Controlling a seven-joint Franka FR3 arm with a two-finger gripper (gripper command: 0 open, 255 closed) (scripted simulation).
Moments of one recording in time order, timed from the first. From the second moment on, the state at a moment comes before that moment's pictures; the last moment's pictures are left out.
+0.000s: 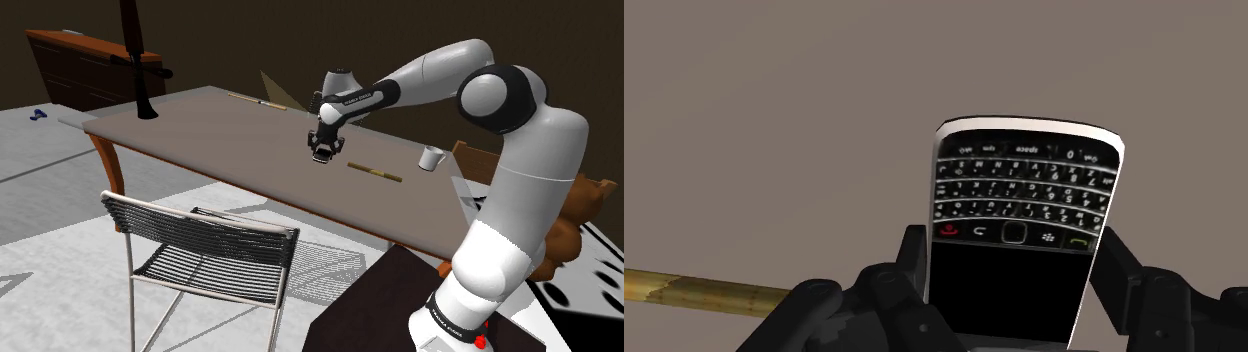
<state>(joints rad) -0.23 0.22 0.06 -1.91 -0.22 2.27 0.92</state>
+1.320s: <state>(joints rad) -0.23 0.14 0.07 -1.75 -0.19 2.03 0.87</state>
